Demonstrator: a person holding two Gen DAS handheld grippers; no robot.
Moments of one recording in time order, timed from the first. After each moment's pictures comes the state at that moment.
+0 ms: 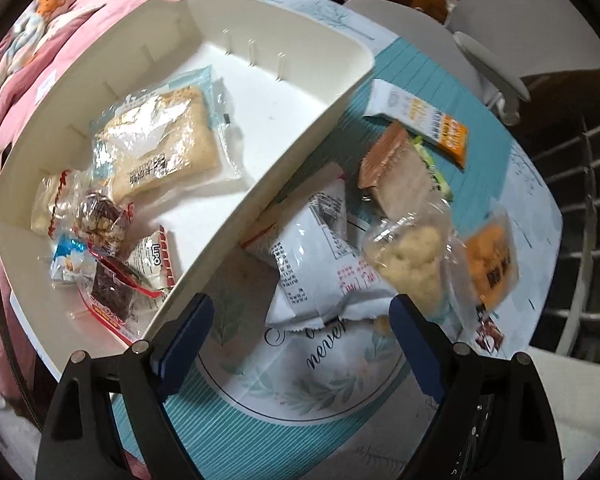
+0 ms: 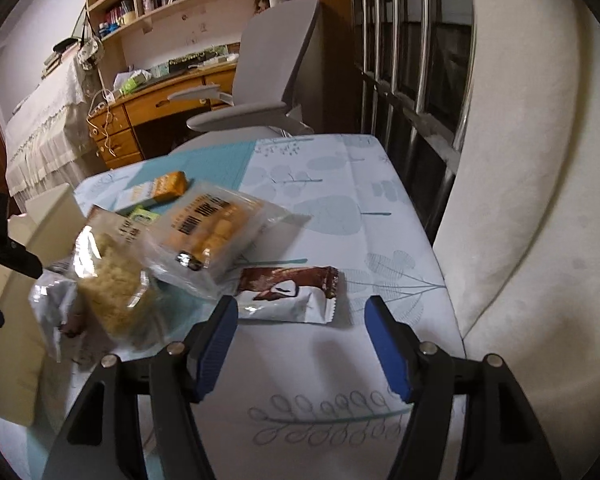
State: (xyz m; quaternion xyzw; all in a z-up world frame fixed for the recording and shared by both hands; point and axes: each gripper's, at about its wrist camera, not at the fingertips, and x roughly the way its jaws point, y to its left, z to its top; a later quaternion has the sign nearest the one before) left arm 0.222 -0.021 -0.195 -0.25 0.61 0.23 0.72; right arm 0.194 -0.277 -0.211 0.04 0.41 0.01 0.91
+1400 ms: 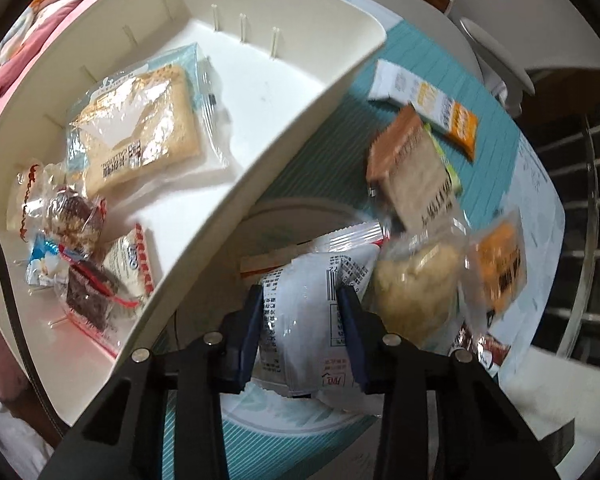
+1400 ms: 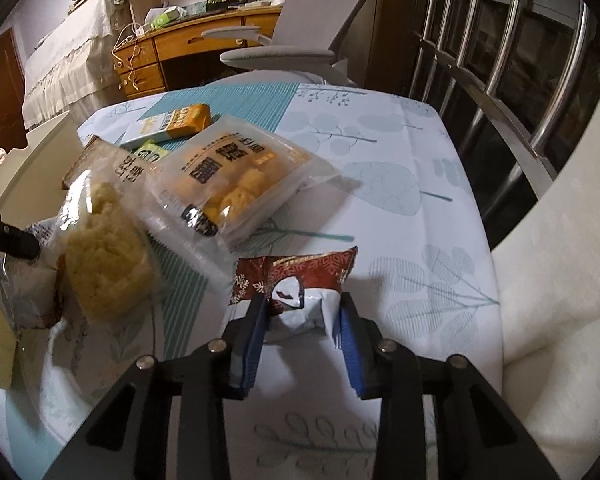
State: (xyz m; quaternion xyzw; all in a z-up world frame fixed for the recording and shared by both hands) left arm 0.232 -0.011 -0.226 -0.26 0.63 0.19 0.71; right arm 0.225 -0.250 -0.237 -0.03 0.49 0.07 0.87
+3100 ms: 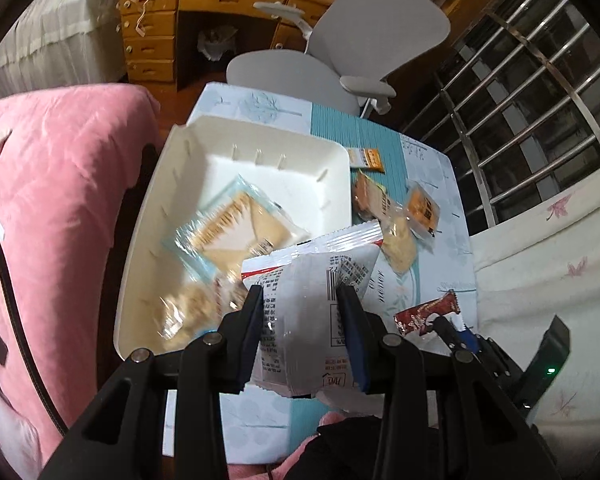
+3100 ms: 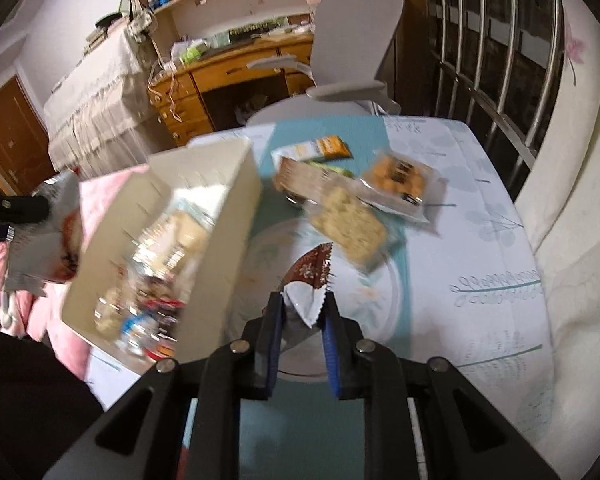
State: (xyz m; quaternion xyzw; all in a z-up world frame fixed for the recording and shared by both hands) left arm 0.132 0.164 -0.053 -0.14 0.55 -0.07 0.82; right arm 0.092 -0.107 -0.114 0.07 0.46 0.09 0.88
